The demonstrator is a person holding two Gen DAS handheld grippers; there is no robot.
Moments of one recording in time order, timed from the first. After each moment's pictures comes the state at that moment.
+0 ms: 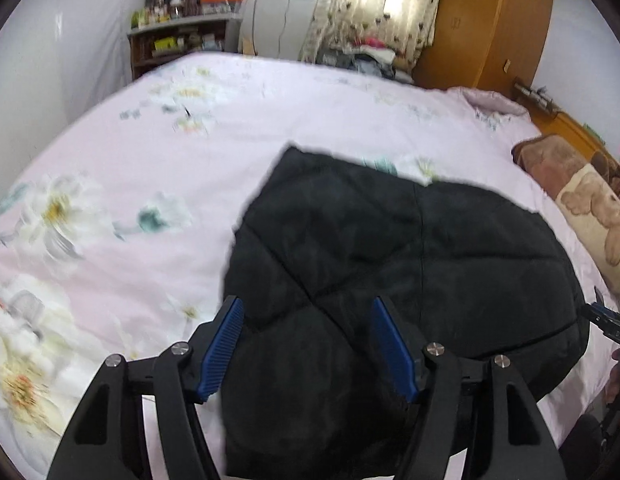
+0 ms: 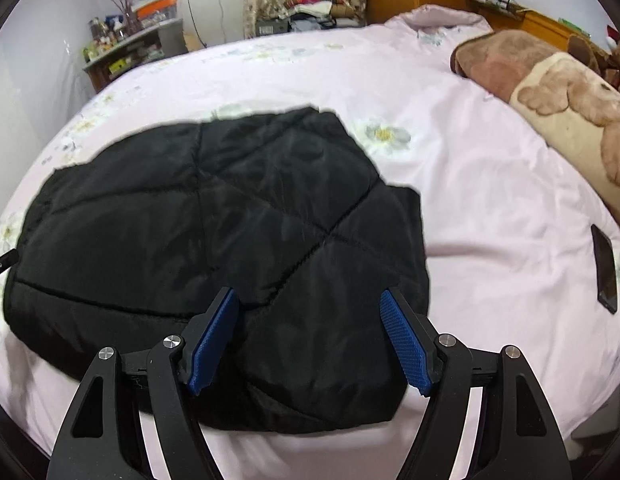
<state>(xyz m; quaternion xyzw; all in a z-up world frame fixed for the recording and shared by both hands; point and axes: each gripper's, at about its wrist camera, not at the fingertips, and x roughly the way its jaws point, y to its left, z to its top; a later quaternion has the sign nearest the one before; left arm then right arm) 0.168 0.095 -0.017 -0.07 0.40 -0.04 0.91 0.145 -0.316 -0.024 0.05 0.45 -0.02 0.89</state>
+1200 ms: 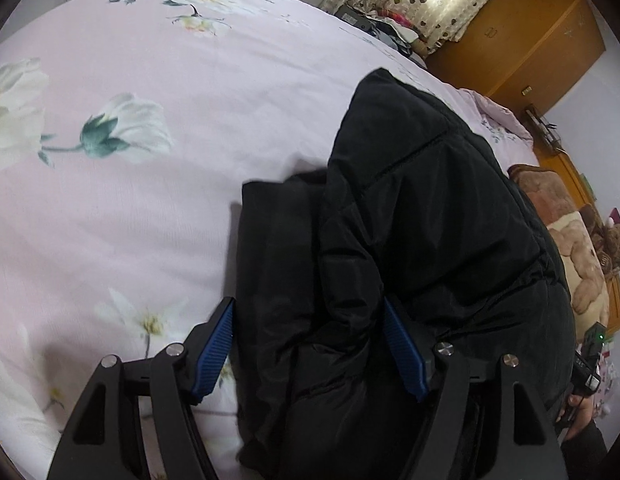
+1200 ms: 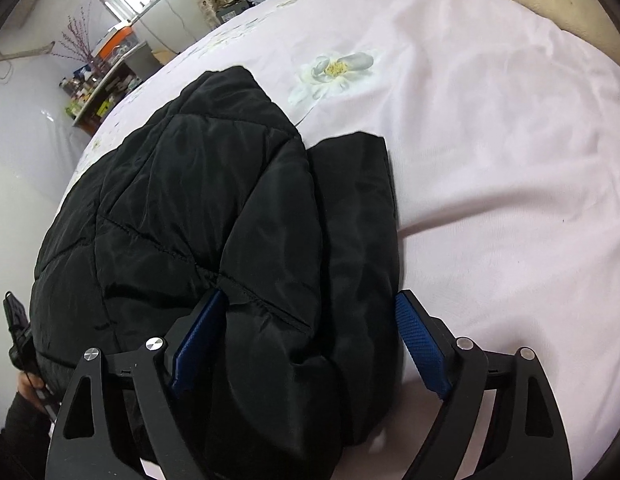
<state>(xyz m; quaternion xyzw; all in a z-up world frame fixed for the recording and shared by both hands) 0.228 0.136 -0.106 -0.20 0.49 -0.10 0.84 0.188 -0.397 -0.094 0.22 0.51 0.02 0.83</state>
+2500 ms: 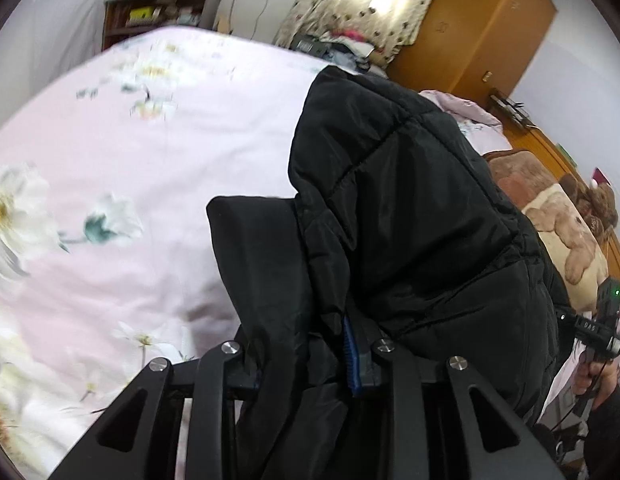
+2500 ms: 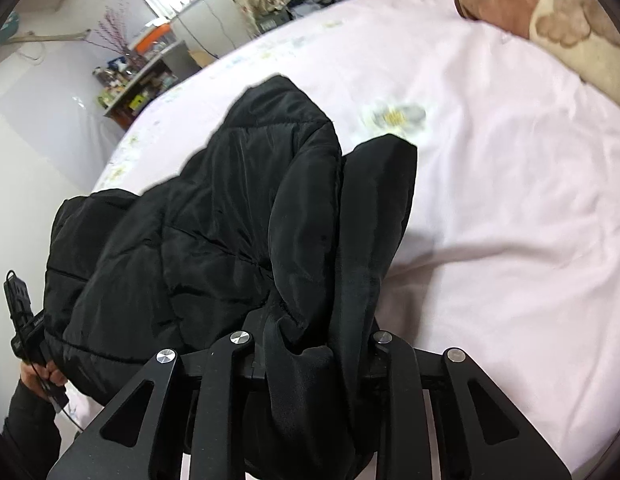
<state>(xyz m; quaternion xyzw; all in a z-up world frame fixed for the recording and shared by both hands) 0.176 0.126 -0.023 -0.13 0.43 -0.13 0.88 0.190 -0.366 -0.020 0.20 0.48 0.06 0.86</state>
